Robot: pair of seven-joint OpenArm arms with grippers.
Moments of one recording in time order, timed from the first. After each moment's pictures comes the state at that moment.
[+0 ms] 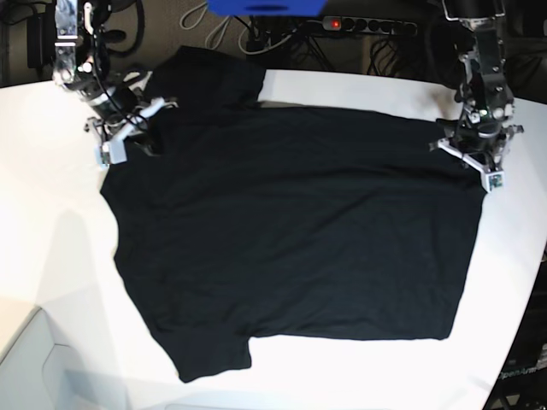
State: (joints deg) left arm 12.1 -14.1 -16.9 87.0 -8.3 0.5 38.2; right arm -23.9 12.7 10.0 95.4 24.1 23.6 -25.2
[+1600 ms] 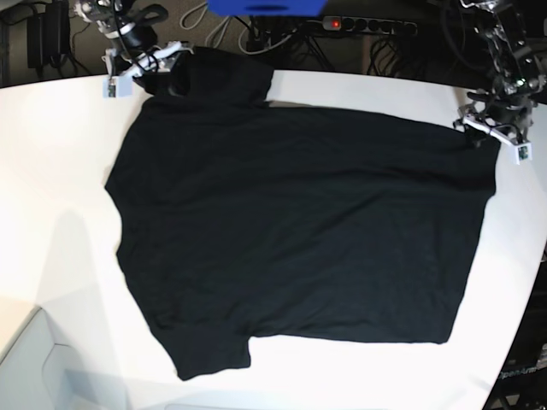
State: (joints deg) left arm 16.4 -13.5 -31.2 83.3 -17.4 -16.2 36.2; right arm -39.5 0.5 14.6 100.3 25.0 24.0 -22.9
